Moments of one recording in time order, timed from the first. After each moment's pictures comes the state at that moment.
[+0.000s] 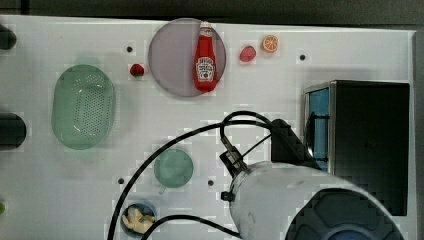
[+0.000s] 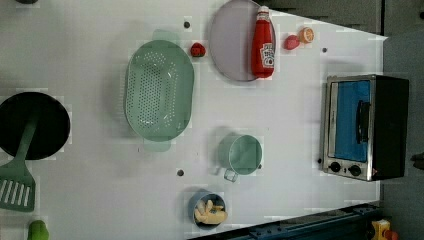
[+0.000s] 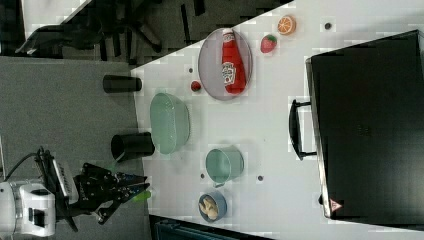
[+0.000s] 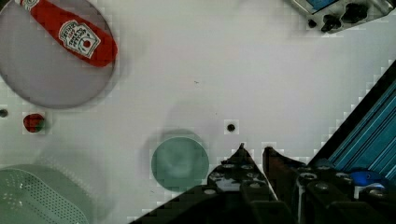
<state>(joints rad) -0.01 -0.39 -0.08 -1.99 -0.01 -0.02 0.06</state>
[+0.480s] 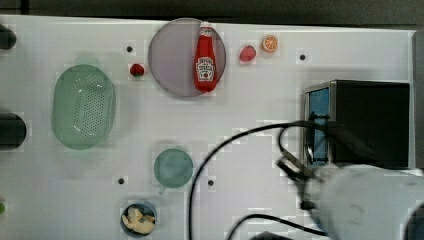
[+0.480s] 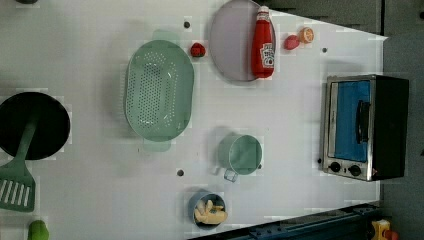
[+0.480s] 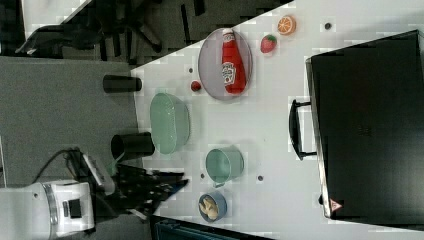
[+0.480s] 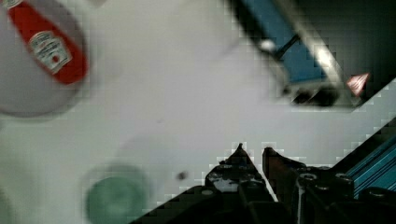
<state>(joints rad) -0.01 -0.38 -0.24 -2.04 -0.15 0.09 -0.33</state>
